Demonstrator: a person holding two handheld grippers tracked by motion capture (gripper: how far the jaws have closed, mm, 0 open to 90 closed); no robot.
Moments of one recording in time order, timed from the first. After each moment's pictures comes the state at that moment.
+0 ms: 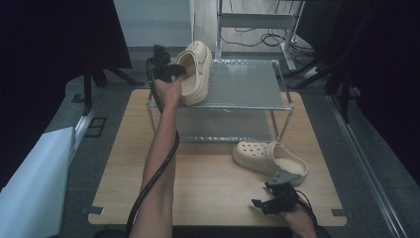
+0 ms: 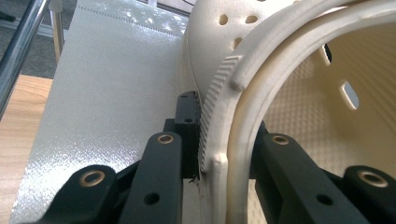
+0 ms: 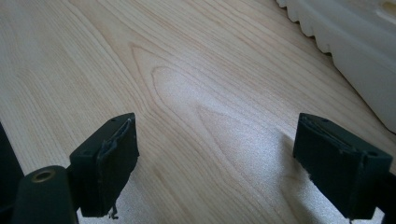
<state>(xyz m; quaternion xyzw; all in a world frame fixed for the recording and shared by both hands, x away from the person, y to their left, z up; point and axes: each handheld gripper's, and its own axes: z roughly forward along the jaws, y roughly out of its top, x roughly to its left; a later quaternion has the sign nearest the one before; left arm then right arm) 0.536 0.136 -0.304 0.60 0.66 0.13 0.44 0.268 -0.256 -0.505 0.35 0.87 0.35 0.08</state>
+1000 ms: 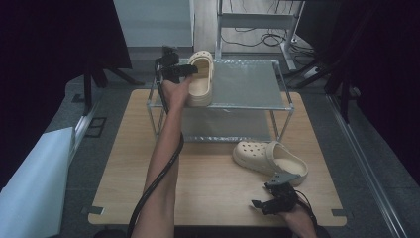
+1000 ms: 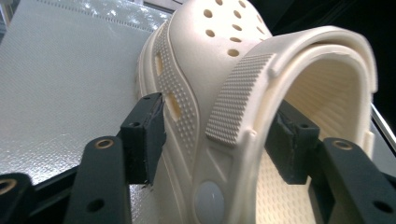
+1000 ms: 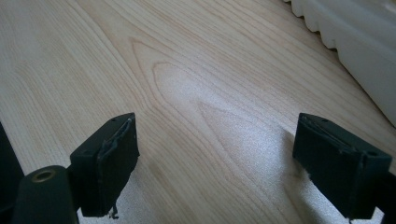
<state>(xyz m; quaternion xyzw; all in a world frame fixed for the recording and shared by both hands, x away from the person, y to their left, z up) 0.537 0.115 -0.306 0.61 0.64 0.12 0.45 0.268 -0.255 -0.506 0.34 0.87 0.34 0.07</state>
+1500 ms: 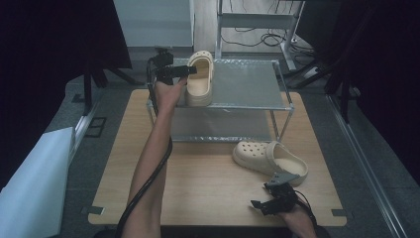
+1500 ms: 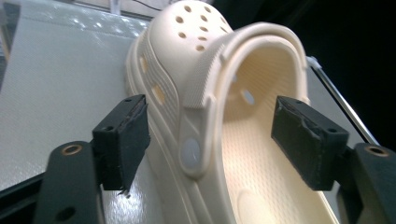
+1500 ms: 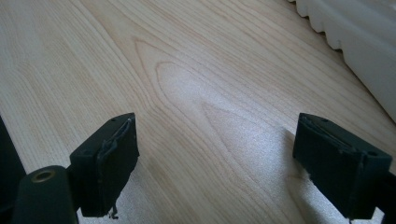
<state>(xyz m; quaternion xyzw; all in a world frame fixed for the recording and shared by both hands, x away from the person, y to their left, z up) 0.509 0.131 -0.293 0.64 0.59 0.11 0.48 0.268 -0.253 -0.507 0.34 0.87 0.34 0.07</state>
